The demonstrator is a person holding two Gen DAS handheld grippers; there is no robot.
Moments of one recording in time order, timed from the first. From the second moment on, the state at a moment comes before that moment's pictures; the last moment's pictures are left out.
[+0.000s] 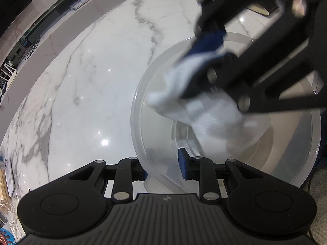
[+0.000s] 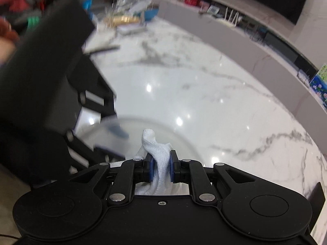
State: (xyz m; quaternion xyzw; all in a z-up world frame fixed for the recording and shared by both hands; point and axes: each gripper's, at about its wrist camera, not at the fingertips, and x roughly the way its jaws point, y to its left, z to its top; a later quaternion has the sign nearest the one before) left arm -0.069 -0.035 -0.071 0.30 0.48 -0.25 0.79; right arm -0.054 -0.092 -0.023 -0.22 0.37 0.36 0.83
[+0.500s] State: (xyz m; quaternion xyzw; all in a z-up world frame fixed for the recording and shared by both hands) left arm -0.061 -0.034 -0.073 0.30 0.48 -0.25 0.79; right arm -0.055 -0.093 -0.016 -0.21 0.34 0.34 0.85
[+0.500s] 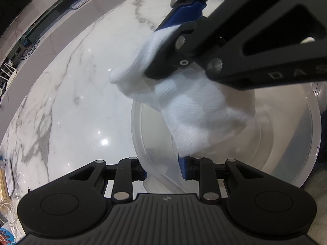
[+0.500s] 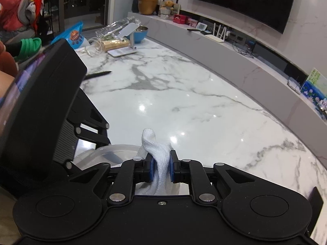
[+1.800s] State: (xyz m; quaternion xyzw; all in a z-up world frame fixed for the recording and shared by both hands) left arm -0.061 -0.035 -0.072 0.29 0.48 -0.24 0.79; right arm -0.101 -0.166 0.002 -0.20 0.42 0.30 0.83
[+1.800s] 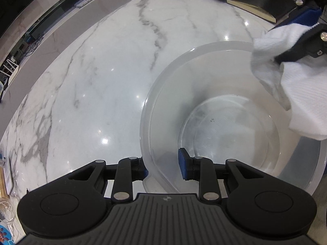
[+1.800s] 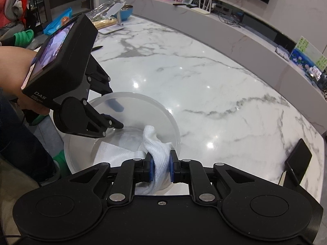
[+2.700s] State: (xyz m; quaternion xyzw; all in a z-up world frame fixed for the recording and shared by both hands) left arm -0.058 -0.037 -0.076 0.29 0.47 -0.25 0.79; right arm -0.041 -0.122 -0.010 -0.20 0.38 0.31 0.85
